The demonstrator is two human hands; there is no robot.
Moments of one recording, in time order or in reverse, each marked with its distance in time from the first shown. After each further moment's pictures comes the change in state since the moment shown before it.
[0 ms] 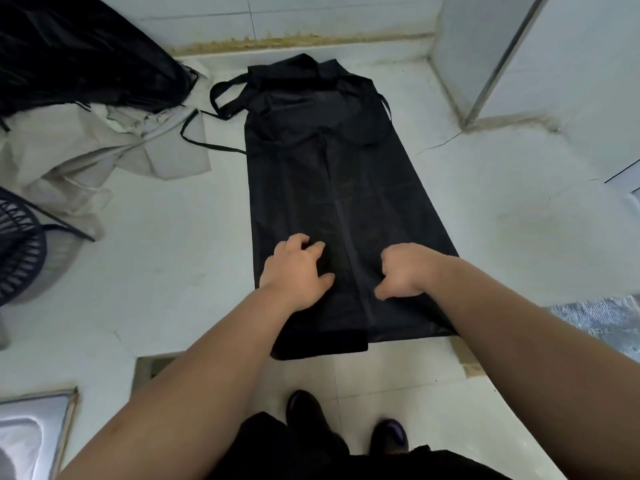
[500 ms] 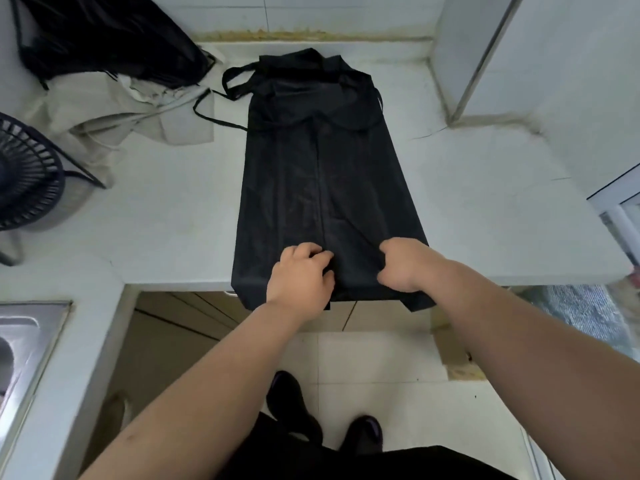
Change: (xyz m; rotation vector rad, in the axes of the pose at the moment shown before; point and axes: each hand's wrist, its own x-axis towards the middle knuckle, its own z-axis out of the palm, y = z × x) left_hand -0.069 0.066 0.053 -0.055 0.165 -0.056; right_hand -0.048 0.050 0.036 0.079 0.206 -0.079
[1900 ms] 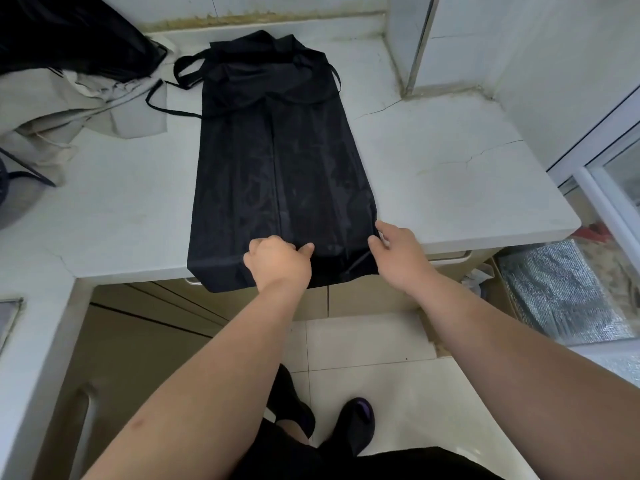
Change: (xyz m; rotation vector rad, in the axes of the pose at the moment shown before) left_hand 0.006 0.070 0.027 -0.345 0.225 -0.558; right_hand -0.010 0.077 0.053 0.727 0.269 0.059
